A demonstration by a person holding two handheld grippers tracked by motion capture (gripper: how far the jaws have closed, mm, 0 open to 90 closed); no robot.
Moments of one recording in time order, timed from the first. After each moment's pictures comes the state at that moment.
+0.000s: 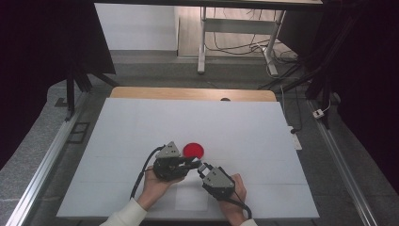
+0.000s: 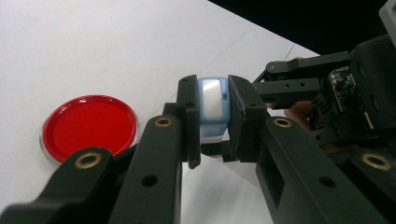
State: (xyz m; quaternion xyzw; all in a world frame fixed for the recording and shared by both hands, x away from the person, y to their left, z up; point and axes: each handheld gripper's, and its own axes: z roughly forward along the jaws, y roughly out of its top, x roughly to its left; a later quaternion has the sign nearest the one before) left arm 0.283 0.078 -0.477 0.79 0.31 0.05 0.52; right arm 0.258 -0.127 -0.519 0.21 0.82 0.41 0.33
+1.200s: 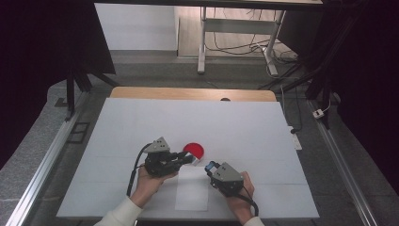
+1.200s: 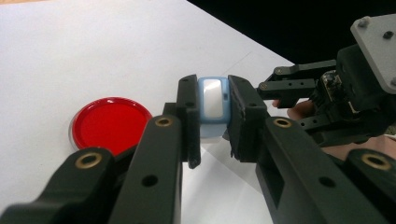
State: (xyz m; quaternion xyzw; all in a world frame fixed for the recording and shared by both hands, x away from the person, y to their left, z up) left arm 0.287 0.102 -0.472 0.77 0.34 0.04 0.54; right arm 0.271 -0.151 -0.515 0.23 0.83 0.41 0.30
